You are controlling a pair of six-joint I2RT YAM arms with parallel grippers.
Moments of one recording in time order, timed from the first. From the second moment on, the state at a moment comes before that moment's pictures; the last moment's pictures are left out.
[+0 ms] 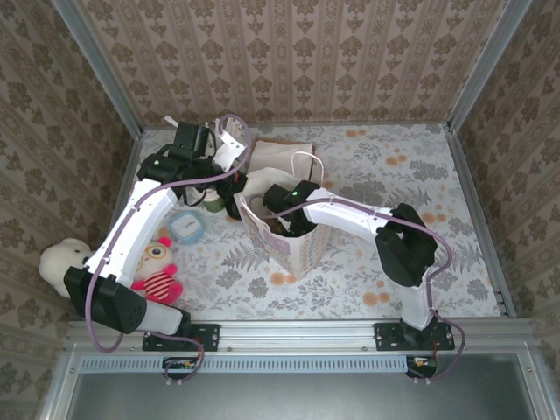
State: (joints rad) left arm -0.40 1.40 1.47 -0.95 0.45 0.23; right arm 0.83 1.99 1.55 -1.19 0.01 0.26
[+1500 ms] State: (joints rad) left arm -0.41 1.40 1.47 -0.94 0.44 0.23; right arm 0.83 1.99 1.59 -1.19 -0.02 0.27
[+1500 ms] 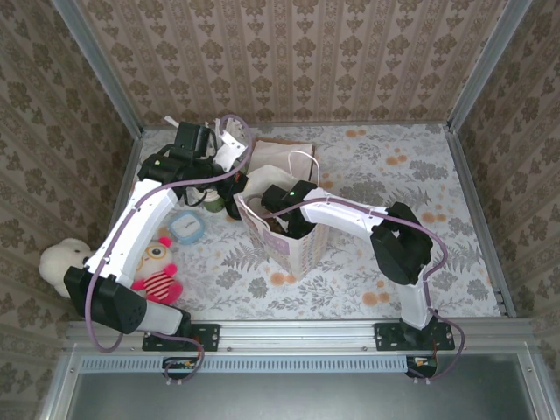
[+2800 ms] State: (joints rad) left arm -0.41 1.40 1.47 -0.95 0.44 0.23; right arm 0.82 1.78 1.54 -1.01 0.02 0.26
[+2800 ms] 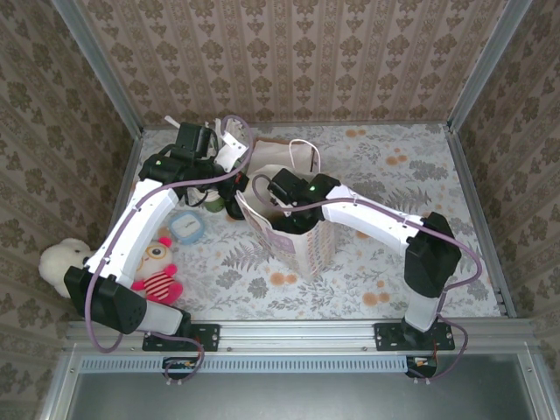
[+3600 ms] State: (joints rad) left arm -0.41 1.40 1.47 -0.95 0.45 0.23; right arm 0.82 1.65 1.42 -0.83 0.03 0.21
